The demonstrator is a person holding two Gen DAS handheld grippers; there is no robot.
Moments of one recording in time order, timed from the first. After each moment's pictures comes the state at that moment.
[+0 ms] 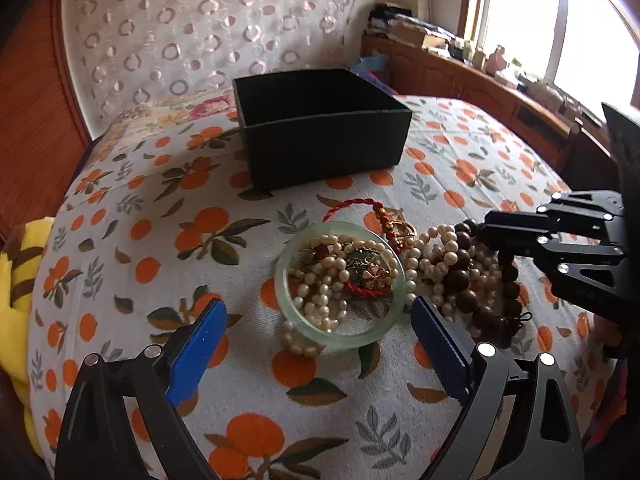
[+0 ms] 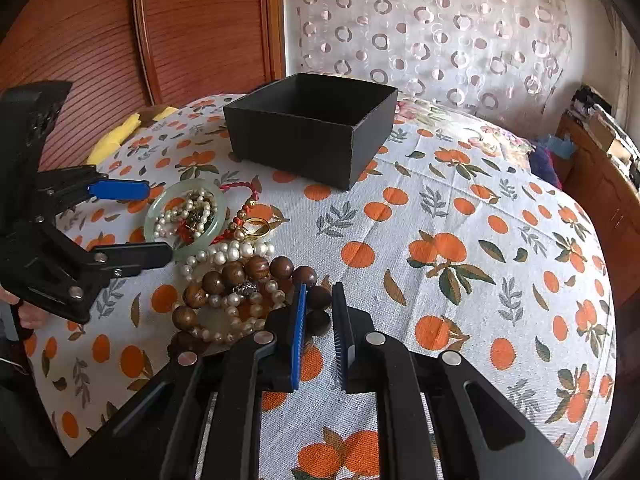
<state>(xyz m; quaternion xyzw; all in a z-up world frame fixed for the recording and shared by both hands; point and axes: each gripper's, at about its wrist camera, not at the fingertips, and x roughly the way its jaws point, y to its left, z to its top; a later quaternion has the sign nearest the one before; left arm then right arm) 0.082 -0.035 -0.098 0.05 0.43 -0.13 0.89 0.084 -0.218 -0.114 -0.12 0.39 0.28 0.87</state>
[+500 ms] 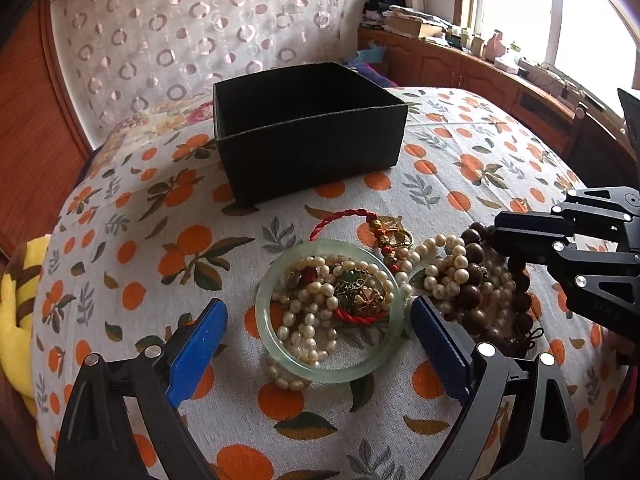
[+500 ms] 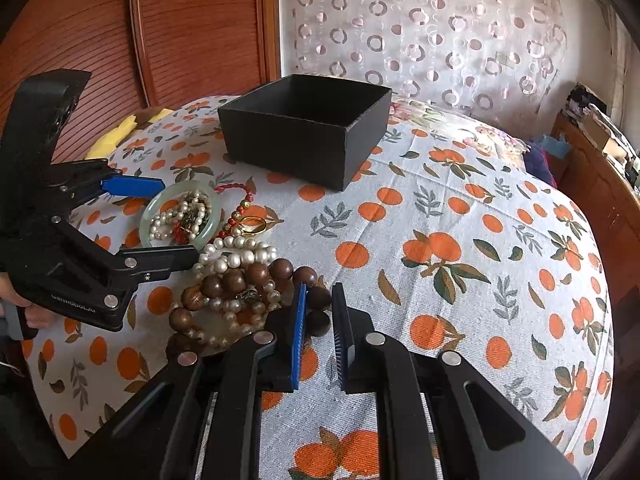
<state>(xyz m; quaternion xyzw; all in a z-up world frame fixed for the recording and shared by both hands) 0.094 -0.051 -0.100 0.07 0.43 -0.12 0.89 0.085 -0.218 -0.115 -0.12 0.39 0.27 0.87</state>
